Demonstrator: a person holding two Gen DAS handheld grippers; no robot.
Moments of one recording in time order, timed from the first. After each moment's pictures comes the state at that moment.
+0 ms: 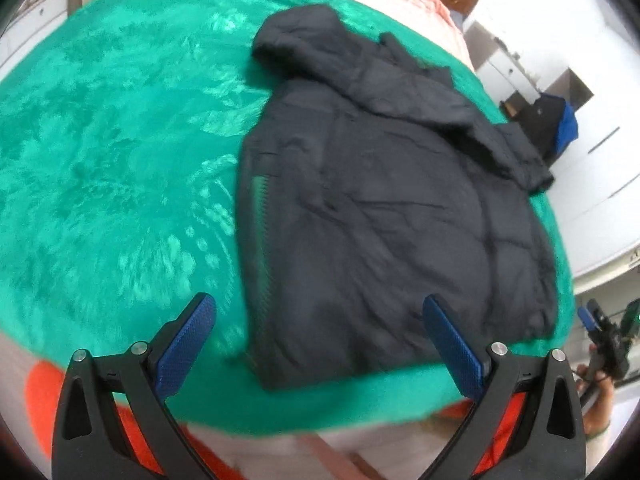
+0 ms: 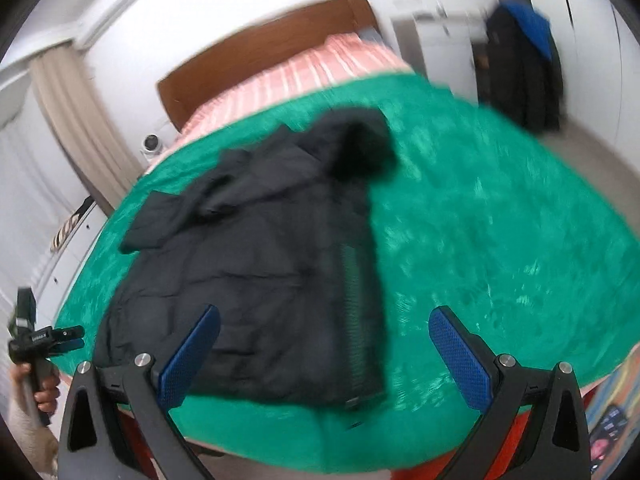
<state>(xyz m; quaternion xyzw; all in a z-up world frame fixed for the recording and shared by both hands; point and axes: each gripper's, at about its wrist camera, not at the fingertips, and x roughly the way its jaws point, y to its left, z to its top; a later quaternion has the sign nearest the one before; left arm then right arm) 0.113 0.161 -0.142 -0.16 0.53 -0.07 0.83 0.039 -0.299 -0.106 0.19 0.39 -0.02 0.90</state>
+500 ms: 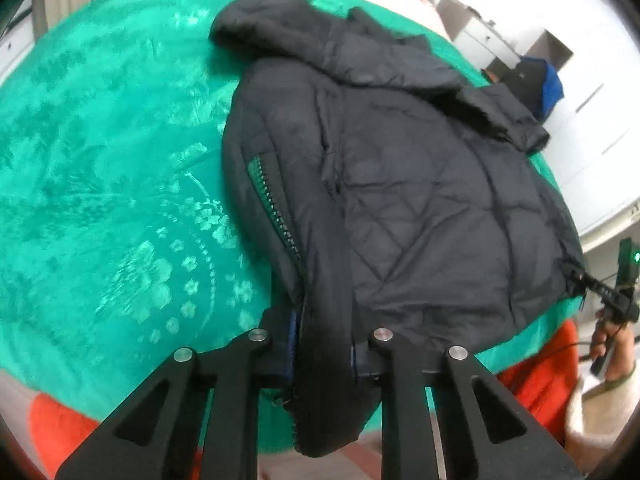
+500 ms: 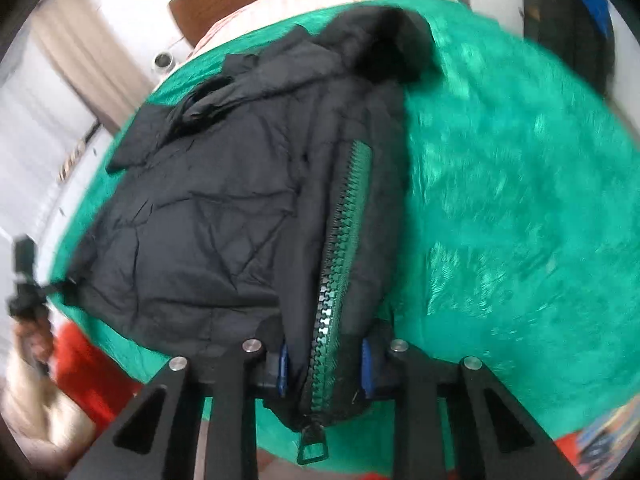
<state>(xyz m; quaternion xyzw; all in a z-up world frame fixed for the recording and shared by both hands) 0.095 0.132 -0.141 -0.10 0.53 -0.12 0.83 0.073 -0.262 -0.124 0.12 0.50 0.05 0.86</state>
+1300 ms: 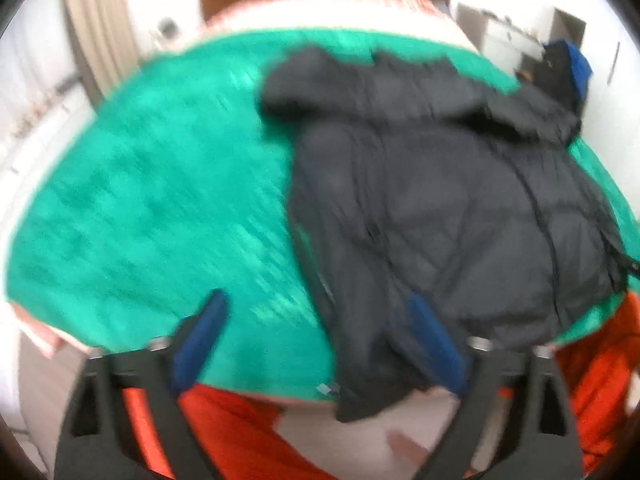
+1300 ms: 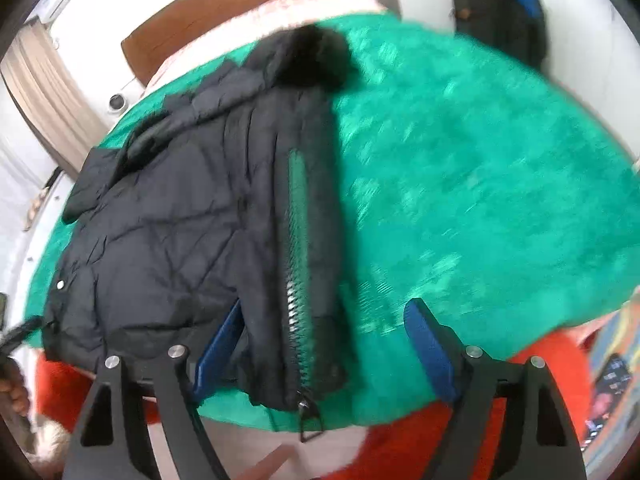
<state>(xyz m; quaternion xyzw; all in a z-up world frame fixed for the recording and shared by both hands) 0.036 0.123 -0.099 0.02 0.43 0.01 0.90 0.027 -0.287 -0.133 0.15 0.43 -0.07 0.89</state>
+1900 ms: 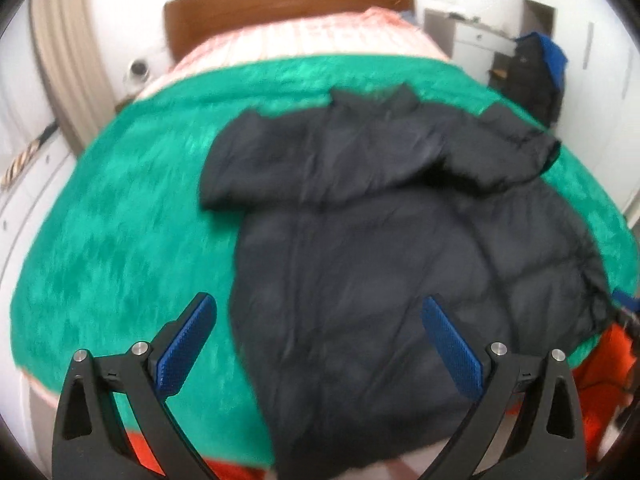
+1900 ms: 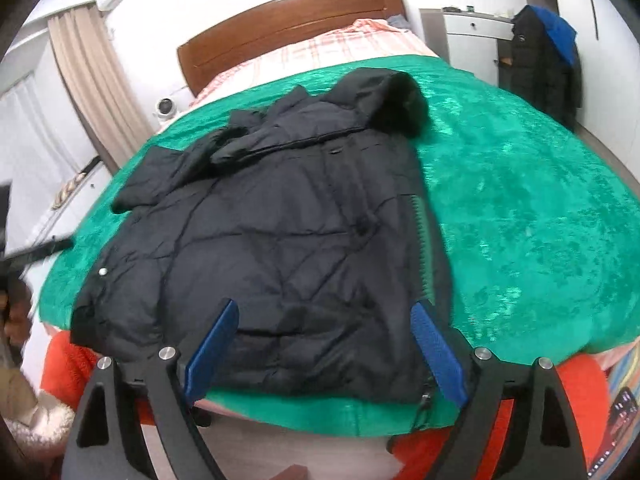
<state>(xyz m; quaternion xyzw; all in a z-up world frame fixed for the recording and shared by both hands) 0.097 0.056 -0.053 0.06 0.41 -0.06 0.91 0.022 -0.229 -0.120 0.13 0.38 0.02 0.92</state>
